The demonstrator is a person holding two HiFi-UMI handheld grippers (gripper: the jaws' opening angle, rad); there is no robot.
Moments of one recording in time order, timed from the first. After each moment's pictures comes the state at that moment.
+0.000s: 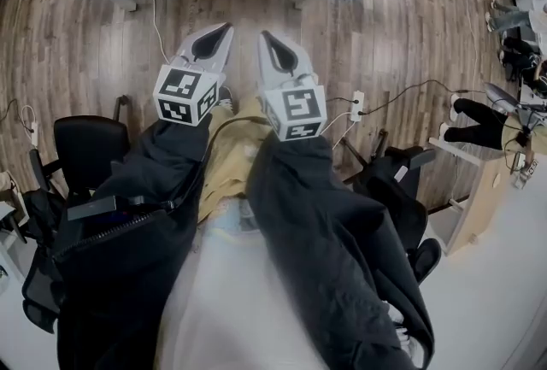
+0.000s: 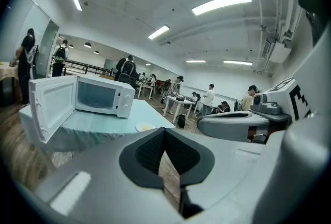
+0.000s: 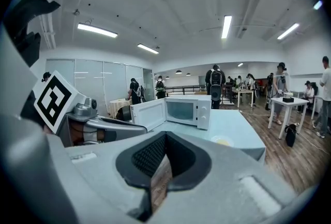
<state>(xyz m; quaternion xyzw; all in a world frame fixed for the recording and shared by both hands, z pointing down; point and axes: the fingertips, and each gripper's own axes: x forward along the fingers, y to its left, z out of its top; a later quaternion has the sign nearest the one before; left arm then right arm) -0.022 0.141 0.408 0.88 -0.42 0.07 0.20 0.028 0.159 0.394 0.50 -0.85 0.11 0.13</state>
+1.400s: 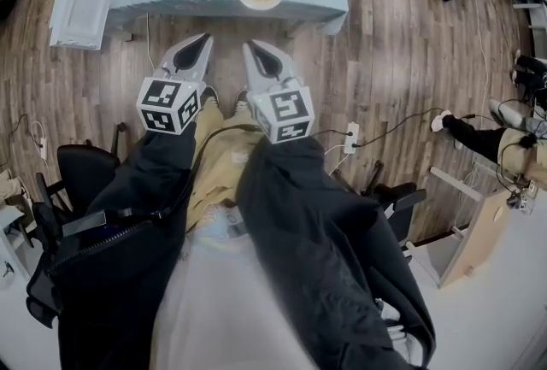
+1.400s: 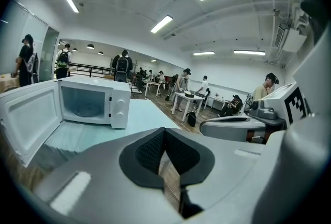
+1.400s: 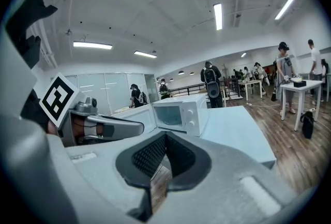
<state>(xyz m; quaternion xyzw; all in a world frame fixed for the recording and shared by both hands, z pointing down) 0.068 -0.006 0.415 0.86 -0.46 0.11 0.19 0.134 0.009 0.418 0.45 -0.87 0.16 0.08</state>
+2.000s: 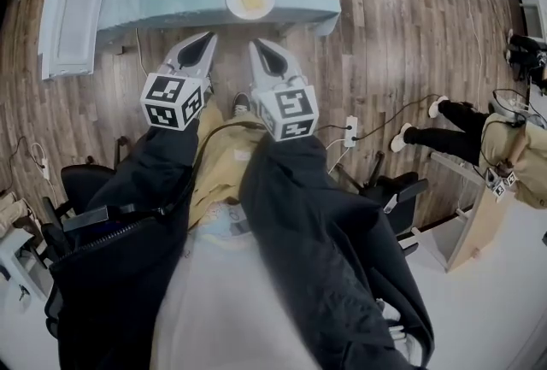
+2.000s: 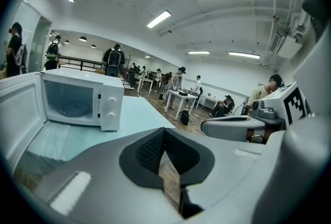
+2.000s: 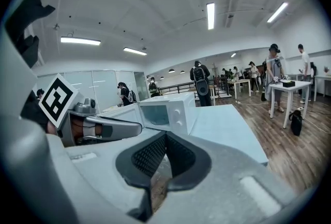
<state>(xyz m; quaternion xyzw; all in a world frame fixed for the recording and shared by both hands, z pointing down) 0.089 -0.063 0.435 0.88 -0.41 0.12 0.21 0.157 -0.041 0.433 0.50 -0.84 0.17 0.10</state>
